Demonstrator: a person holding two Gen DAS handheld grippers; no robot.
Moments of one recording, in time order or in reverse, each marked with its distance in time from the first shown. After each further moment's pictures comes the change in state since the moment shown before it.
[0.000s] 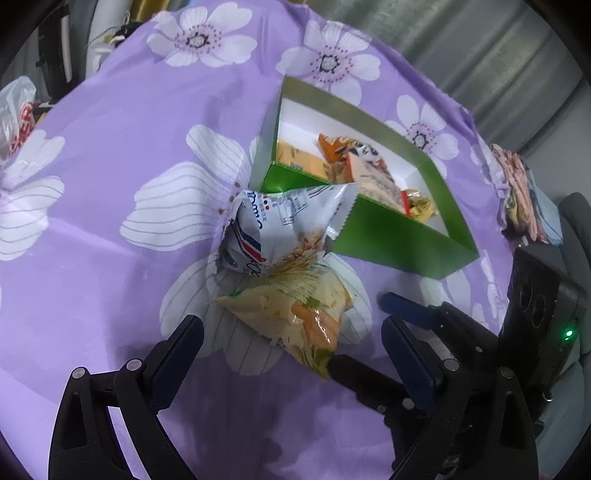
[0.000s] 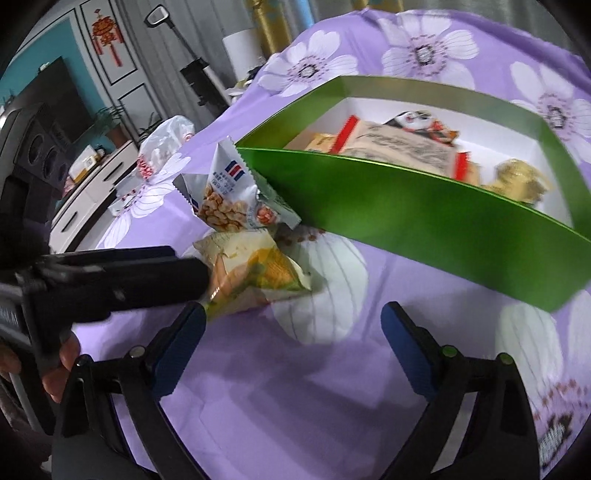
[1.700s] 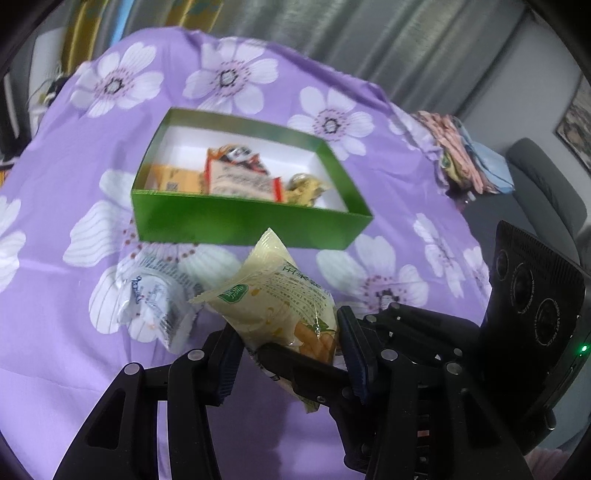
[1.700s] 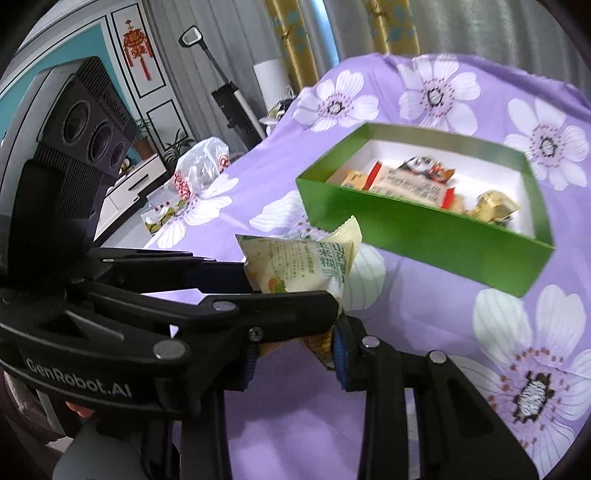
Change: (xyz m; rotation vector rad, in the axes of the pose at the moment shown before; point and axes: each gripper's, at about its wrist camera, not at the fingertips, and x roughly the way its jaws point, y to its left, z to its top) left arm -0.046 -0.094 -0.025 0.233 -0.034 -0.126; right arm -0.084 0.032 -0.028 -0.055 -0.146 0.010
